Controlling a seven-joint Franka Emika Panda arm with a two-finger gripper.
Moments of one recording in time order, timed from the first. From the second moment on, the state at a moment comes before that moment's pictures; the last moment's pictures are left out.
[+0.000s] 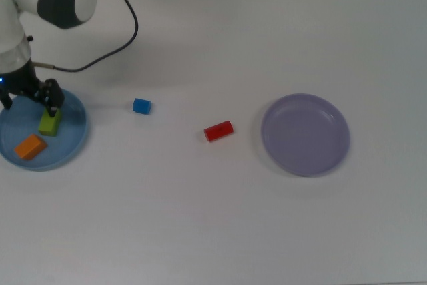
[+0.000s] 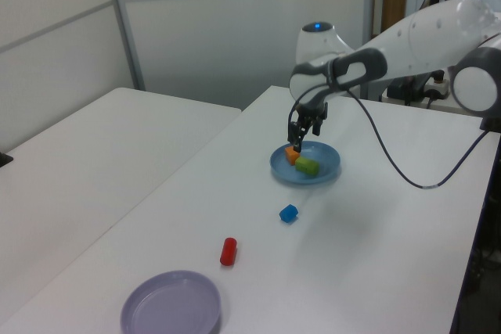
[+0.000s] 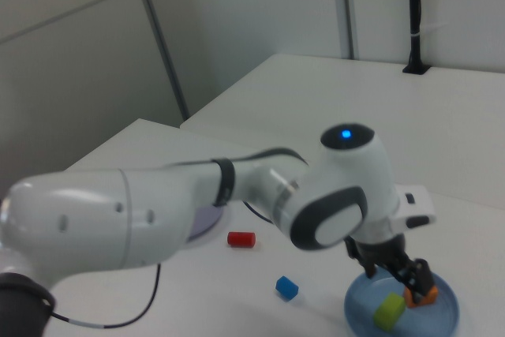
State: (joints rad) arm -0.31 0.43 -0.10 -1.63 0.02 2.21 -0.25
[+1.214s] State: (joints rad) arm -0.01 0.36 -0.09 -1.91 0.02 2.22 0.09
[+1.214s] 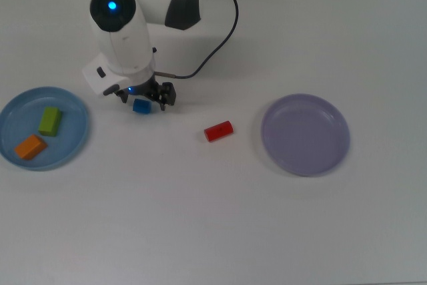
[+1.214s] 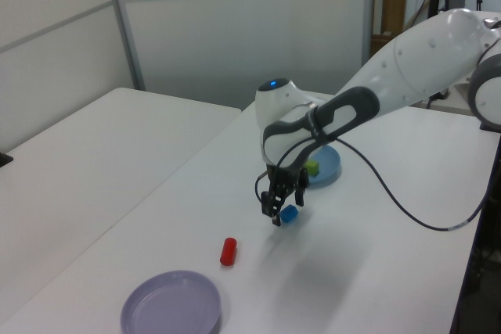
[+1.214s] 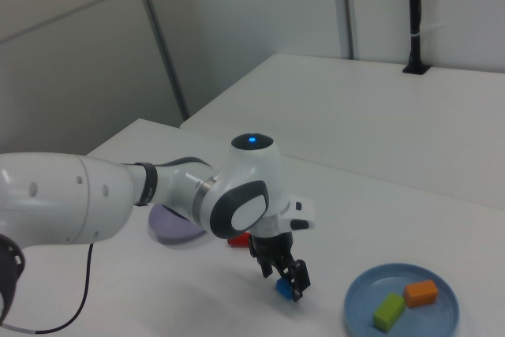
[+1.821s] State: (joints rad) arm -0.01 0.37 -0.09 -1.87 0.01 2.23 0.07
